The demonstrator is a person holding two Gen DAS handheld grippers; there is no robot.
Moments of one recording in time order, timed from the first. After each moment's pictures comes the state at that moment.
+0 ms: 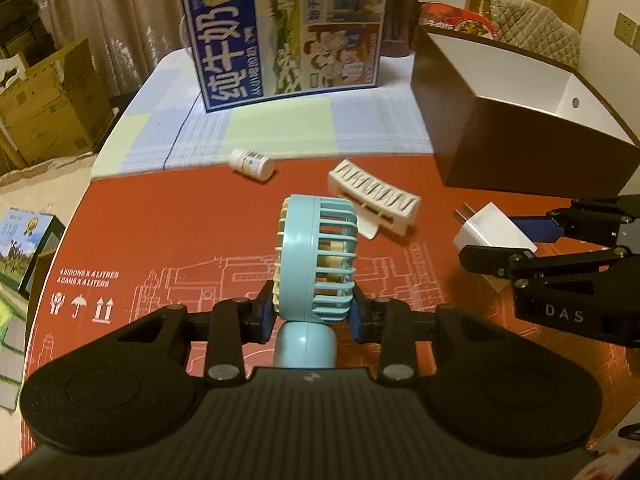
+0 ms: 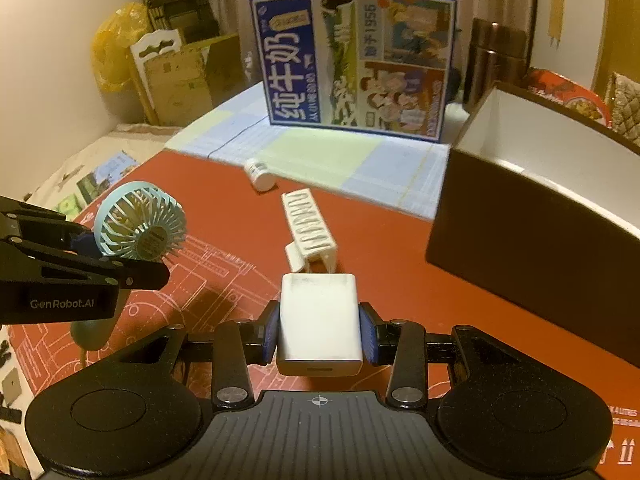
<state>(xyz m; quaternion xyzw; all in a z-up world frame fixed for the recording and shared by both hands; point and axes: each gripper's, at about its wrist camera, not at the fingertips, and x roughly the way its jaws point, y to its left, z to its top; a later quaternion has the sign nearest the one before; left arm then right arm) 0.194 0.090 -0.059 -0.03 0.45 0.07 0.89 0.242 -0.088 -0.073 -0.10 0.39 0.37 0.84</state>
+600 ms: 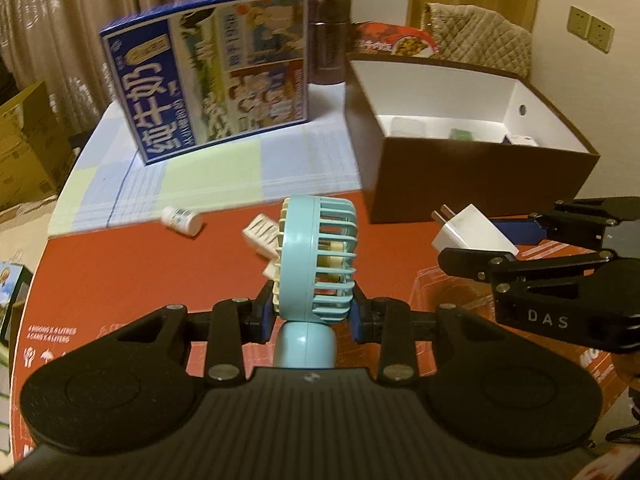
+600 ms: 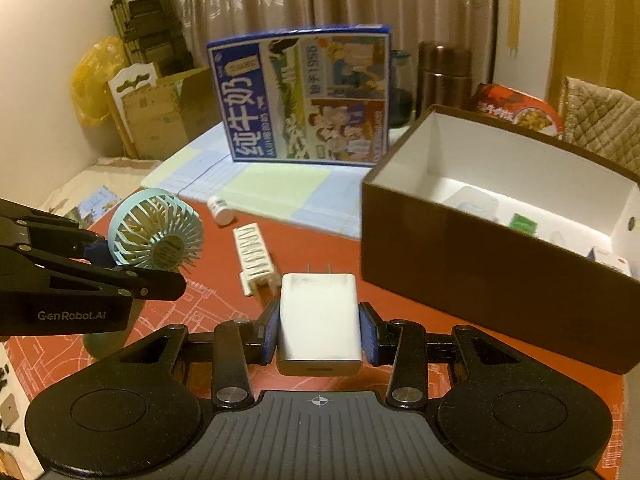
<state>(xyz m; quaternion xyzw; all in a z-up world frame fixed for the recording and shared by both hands) 0.223 0.034 -0.029 -0.01 0.43 0.01 0.90 0.251 -0.143 -0.041 -0.07 0.37 0.34 0.86</state>
